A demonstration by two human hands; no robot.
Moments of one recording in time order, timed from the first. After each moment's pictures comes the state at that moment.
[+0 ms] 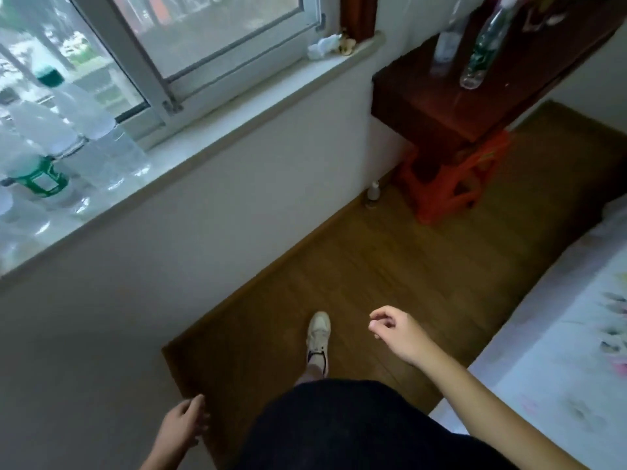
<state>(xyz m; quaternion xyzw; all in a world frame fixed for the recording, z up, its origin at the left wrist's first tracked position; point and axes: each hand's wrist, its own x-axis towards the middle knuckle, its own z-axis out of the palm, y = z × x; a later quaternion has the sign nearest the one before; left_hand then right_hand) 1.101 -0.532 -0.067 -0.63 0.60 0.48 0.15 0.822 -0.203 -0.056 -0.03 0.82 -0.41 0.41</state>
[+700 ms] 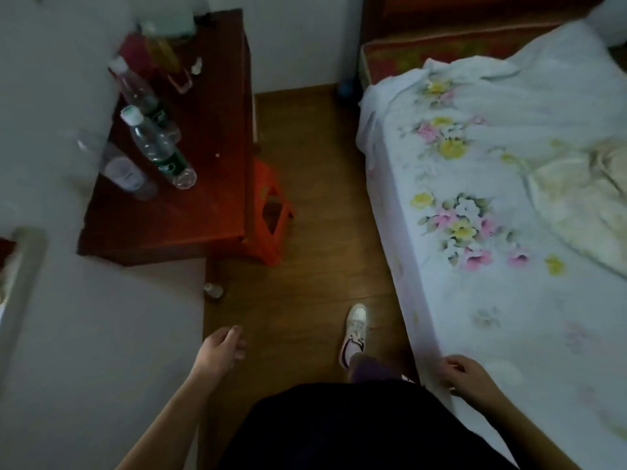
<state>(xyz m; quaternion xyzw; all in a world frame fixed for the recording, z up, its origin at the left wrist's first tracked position) 0.449 -0.347 -0.079 -0.13 0.84 0.36 0.37 0.753 0.014 -0.107 0.53 0.66 -0.48 0.23</state>
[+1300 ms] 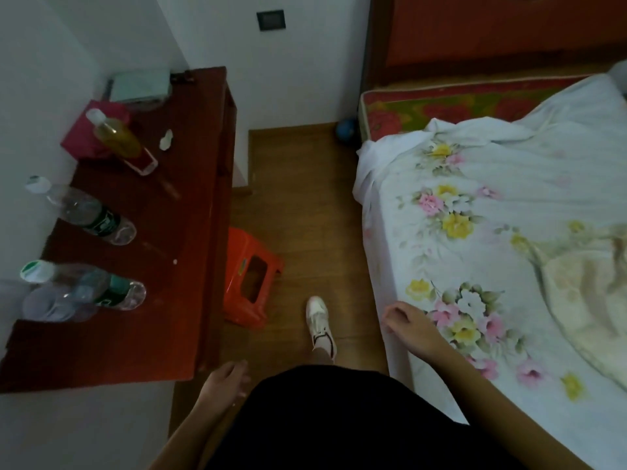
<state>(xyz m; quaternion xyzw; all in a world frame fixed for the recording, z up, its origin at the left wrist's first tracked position) 0.279 -0.138 -0.094 -0.16 0.82 0.34 0.42 0.406 0.225 -0.060 0.41 0.73 -0.53 0.14</state>
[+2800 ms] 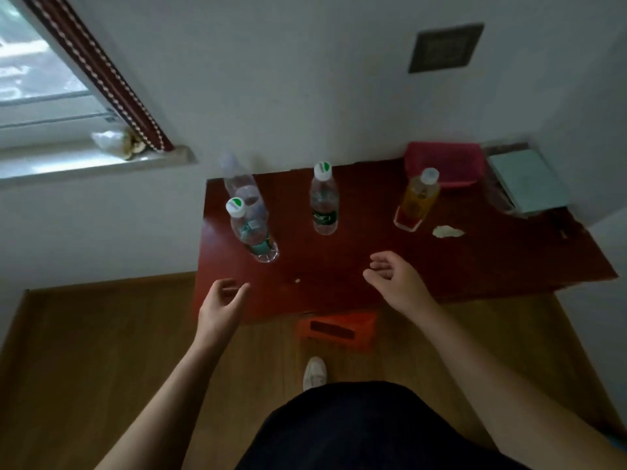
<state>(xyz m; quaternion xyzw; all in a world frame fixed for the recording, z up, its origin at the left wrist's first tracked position) 0.139 -0.049 -0.001 -0.62 0.62 0.45 -0.17 -0.160 0.096 0.012 -0.32 0.80 -0.36 0.37</state>
